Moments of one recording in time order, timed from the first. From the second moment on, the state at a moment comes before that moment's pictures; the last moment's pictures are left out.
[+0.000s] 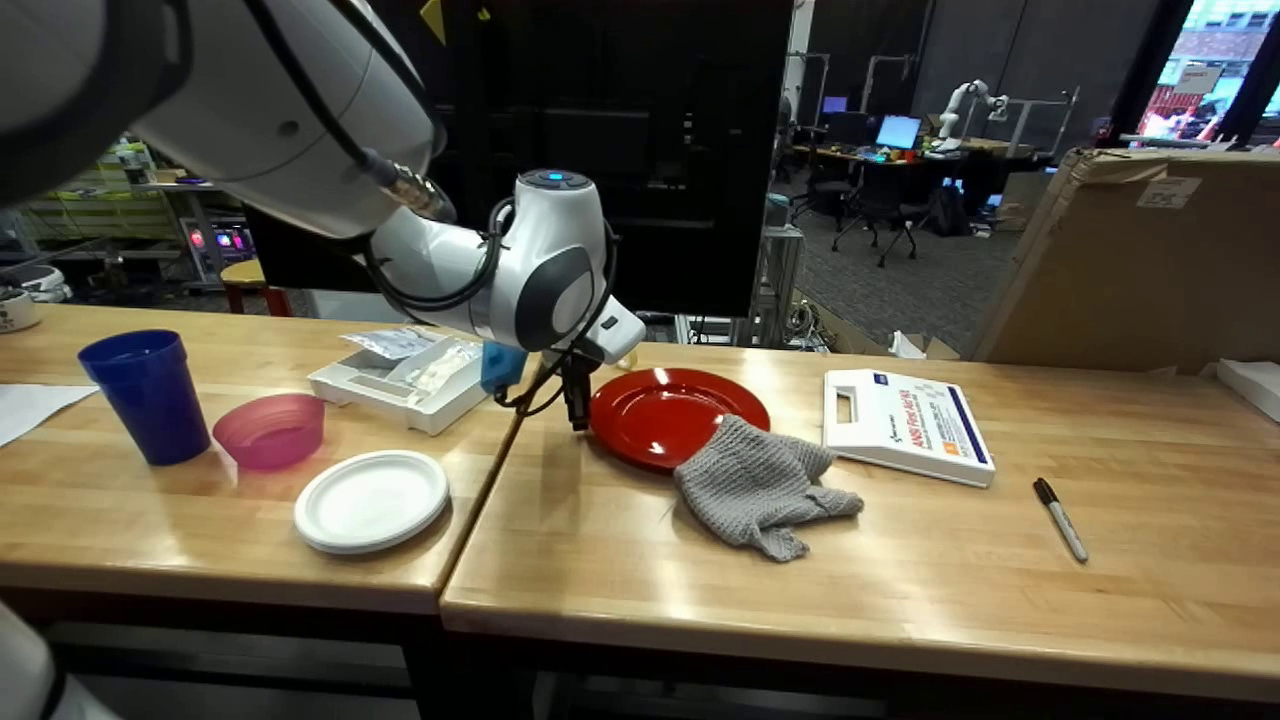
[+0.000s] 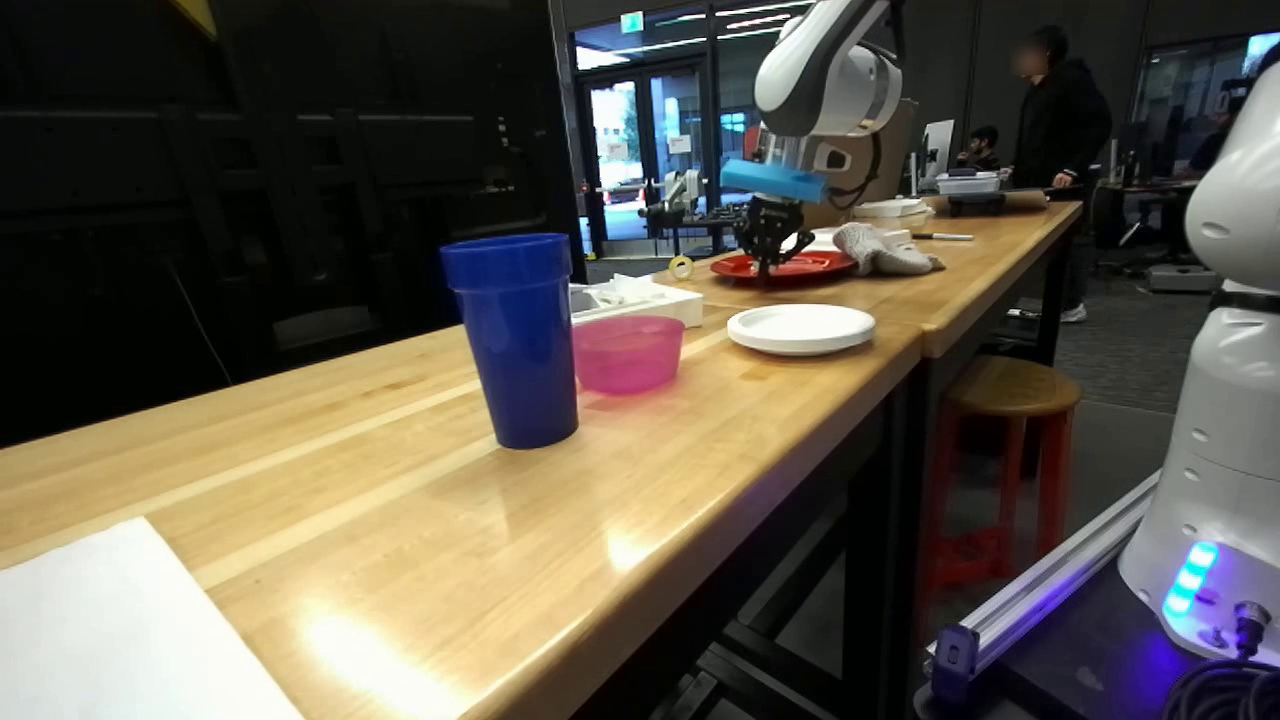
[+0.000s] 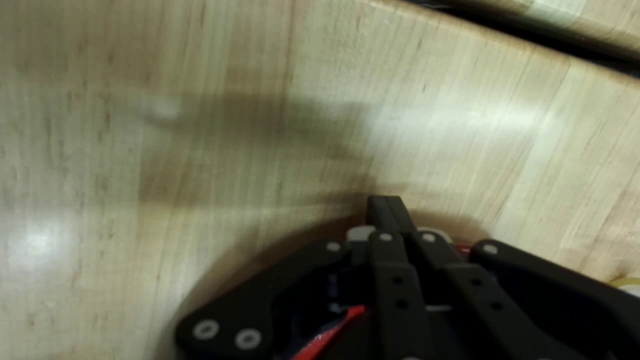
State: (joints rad) arm -0.03 -0.11 0.06 -2.39 0.09 2.54 1.01
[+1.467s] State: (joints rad) arm -0.05 0.04 0.00 -2.20 0.06 2.46 1.01
